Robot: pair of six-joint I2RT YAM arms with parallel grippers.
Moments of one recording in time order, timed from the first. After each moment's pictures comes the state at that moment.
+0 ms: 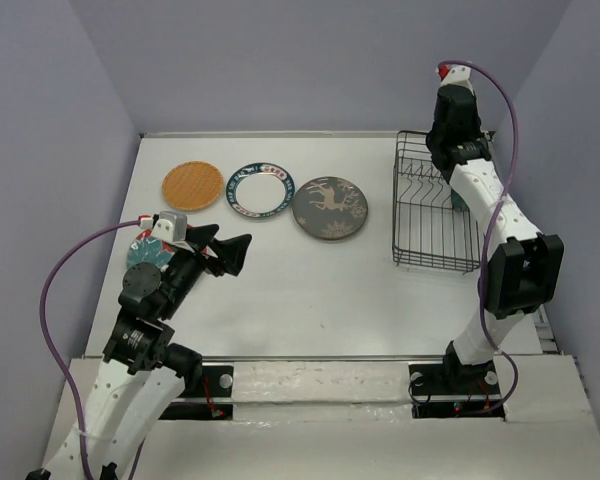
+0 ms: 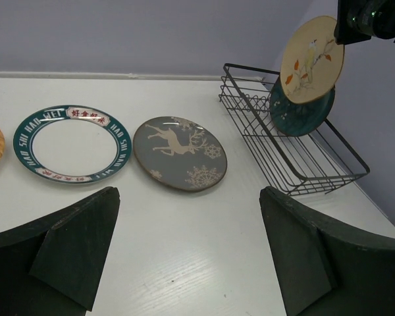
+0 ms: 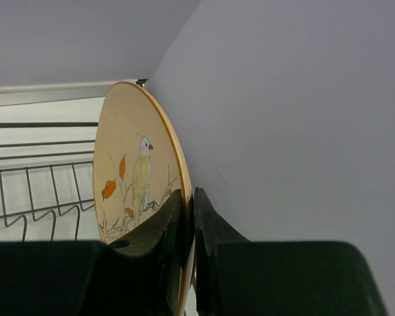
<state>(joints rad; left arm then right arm) -0.41 0.41 0.60 -0.13 0.10 -0.36 0.17 1.73 1.65 -0.14 0.84 -0.40</state>
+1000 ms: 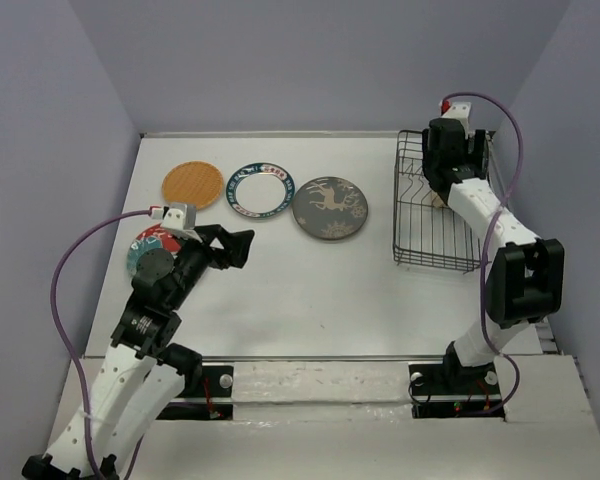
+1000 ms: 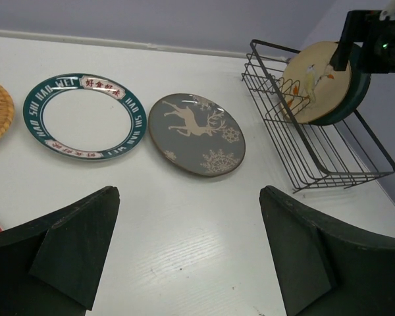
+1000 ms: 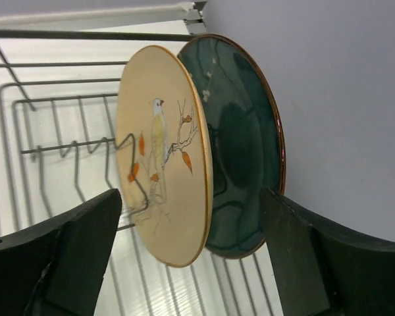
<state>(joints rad) -0.41 0.50 0.60 -0.13 0.05 -0.38 0.16 1.68 1.37 -0.15 0.73 -0.09</state>
